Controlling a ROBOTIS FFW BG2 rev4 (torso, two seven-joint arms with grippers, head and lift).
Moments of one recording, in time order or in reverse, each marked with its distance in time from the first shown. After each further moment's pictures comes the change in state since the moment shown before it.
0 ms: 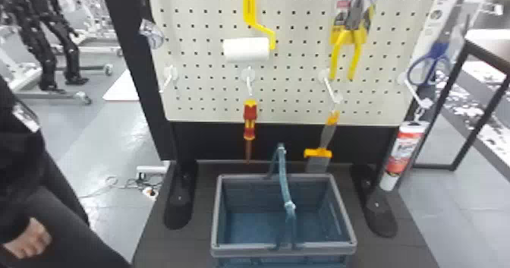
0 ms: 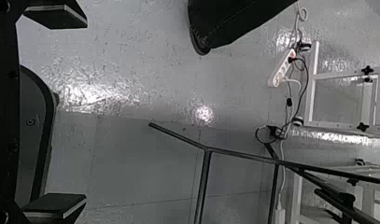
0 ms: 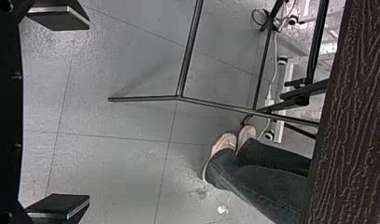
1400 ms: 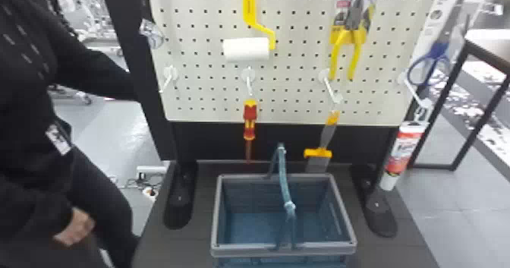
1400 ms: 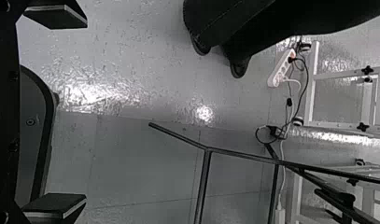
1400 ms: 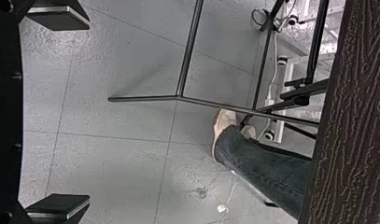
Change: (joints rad) left arm 0.000 0.000 0.000 0.000 0.000 0.000 0.000; right arm 0.000 0.000 0.000 0.000 0.000 0.000 0.000
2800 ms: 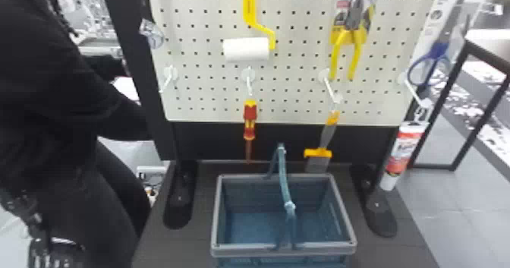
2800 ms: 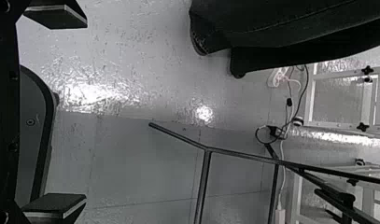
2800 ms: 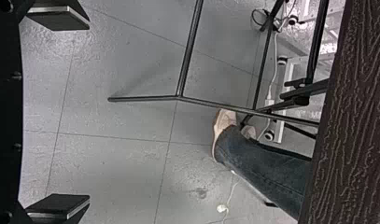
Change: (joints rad) left arm 0.000 0.000 0.000 0.000 0.000 0.000 0.000; right arm 0.000 0.000 0.000 0.000 0.000 0.000 0.000
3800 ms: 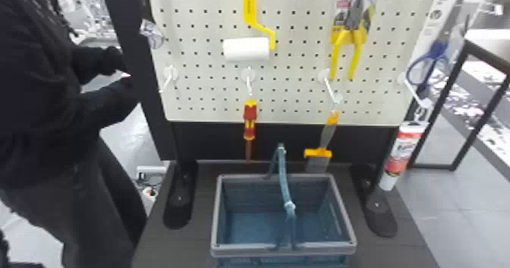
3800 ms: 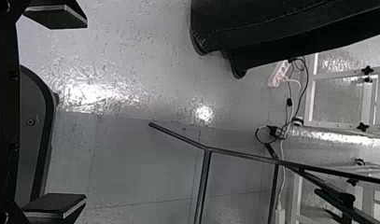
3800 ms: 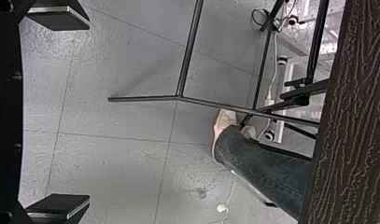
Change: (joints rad) left arm 0.000 0.000 0.000 0.000 0.000 0.000 0.000; right arm 0.000 0.000 0.000 0.000 0.000 0.000 0.000
